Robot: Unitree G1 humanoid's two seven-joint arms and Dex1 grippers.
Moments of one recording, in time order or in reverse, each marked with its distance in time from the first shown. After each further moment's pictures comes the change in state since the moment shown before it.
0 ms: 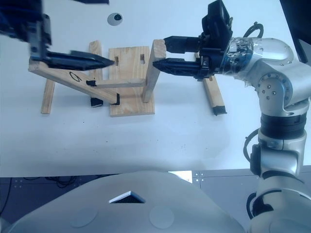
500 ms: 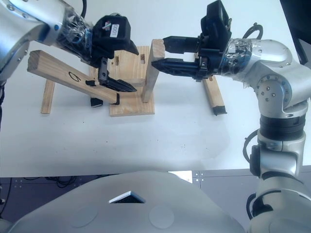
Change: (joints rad) left arm -0.156 -0.191 -0.454 0.123 0.331 0.068 -0.113; right arm 0.010 0.003 0.003 -0.017 0.015 -0.003 -0.034
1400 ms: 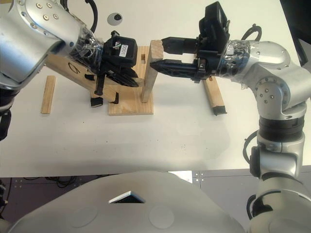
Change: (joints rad) left arm 0.043 -0.028 -0.030 -0.036 0.081 0.005 -0.039; right arm 0.011 -0.001 0.009 -0.017 0.006 -0.014 -0.015
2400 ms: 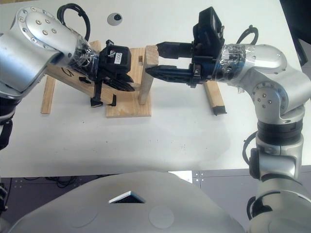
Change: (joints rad) left arm 0.107 0.029 0.034 -0.017 0.030 -0.005 0.025; right arm 0.017 0.006 0.018 -0.069 0.023 0.016 -0.039
